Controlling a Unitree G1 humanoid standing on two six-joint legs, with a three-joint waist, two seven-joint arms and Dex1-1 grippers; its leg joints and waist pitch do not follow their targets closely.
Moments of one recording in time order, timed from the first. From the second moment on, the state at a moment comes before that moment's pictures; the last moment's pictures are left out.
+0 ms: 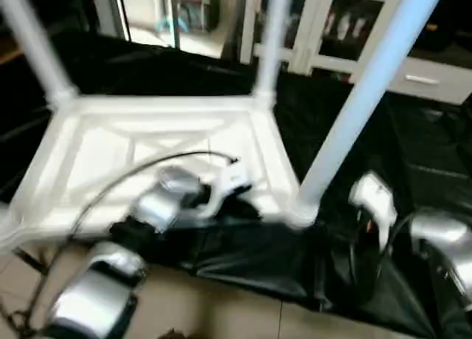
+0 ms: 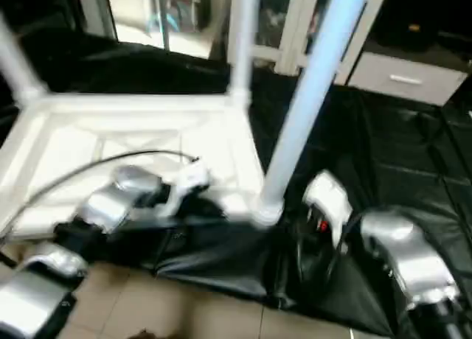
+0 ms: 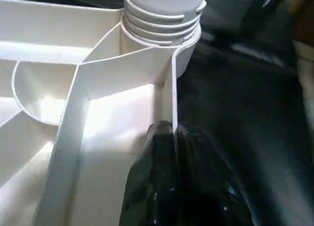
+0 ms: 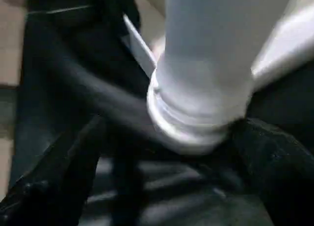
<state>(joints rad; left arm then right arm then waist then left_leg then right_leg) -0.71 0.26 -0.38 0.67 0.03 0.15 -1.31 -0.20 -0.65 0.16 0.12 0.24 0.30 1.07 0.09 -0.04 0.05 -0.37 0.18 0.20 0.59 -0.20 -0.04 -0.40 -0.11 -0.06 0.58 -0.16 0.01</state>
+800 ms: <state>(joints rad) -0.67 0.27 -0.39 0.60 0.03 0.17 -1.33 -0.24 -0.63 0.16 0.16 0.27 0.29 1.12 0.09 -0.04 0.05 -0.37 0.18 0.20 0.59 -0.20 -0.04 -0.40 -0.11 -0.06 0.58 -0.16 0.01</state>
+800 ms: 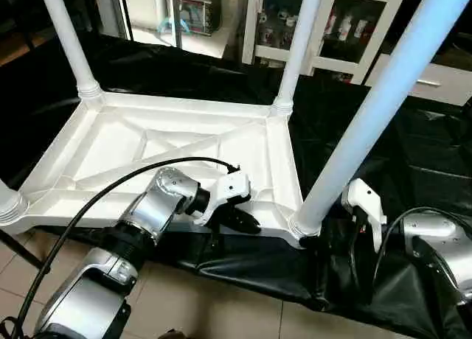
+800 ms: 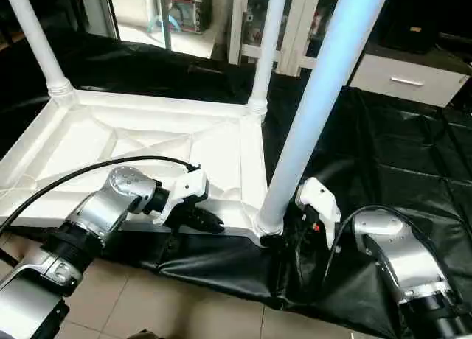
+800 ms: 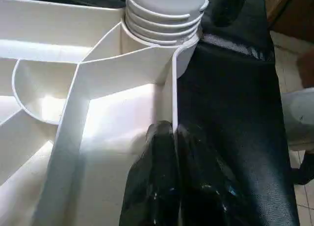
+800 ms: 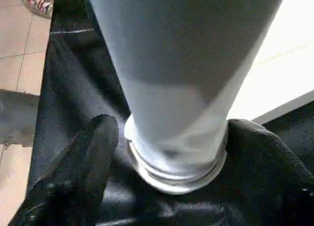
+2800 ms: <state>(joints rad) -0.84 0.08 -0.21 0.95 0.08 0.16 -0.68 -0.41 -0.25 -0.04 0.38 0.16 0.21 0.35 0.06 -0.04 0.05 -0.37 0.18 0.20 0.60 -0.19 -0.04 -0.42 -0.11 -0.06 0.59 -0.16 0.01</state>
